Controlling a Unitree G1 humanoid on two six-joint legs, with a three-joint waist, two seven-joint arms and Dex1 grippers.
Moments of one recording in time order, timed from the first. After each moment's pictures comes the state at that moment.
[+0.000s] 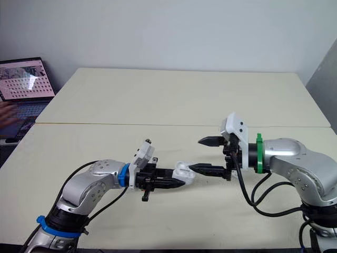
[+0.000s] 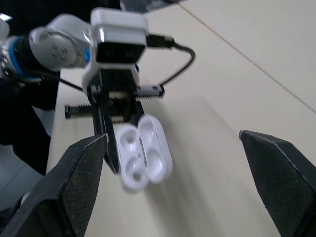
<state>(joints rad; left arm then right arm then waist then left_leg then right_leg) -0.32 0.56 -0.19 -0.21 -0.59 0.60 -1.17 -0.43 -0.86 0.00 -0.55 0.83 0.96 0.82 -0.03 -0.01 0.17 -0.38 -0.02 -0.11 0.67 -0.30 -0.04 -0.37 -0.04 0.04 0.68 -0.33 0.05</state>
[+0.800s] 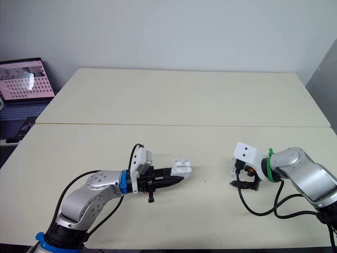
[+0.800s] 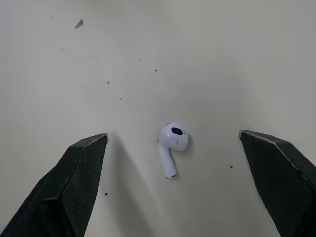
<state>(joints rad) -0.20 0.52 -0.16 -0.28 -0.50 0.49 -0.97 -0.45 -1.07 0.37 -0.36 0.27 0.86 0.94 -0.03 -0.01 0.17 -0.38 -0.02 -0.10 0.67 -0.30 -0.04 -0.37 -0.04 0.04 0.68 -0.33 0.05</state>
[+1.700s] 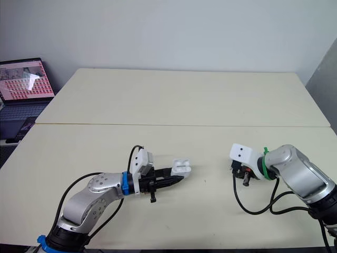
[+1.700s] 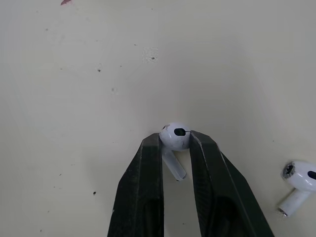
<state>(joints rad) -0.18 0.51 -0.17 -0.29 -0.48 0.49 -0.93 -0.48 -1.03 0.40 -0.35 0.18 0.89 1.00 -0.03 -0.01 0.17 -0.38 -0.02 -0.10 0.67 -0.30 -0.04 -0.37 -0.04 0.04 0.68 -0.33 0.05</state>
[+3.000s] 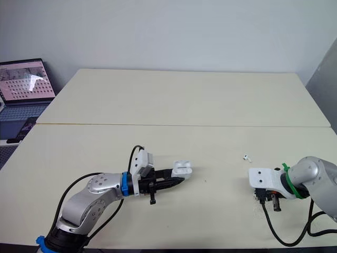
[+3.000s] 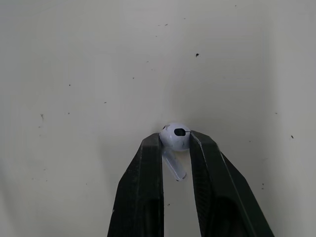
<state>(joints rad) -0.17 0.51 -0.17 -0.31 -0.48 0.49 -0.95 -0.18 -1.26 0.25 -0.43 0.06 0.58 1.22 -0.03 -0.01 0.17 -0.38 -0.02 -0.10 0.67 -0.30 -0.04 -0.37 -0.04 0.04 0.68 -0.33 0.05</state>
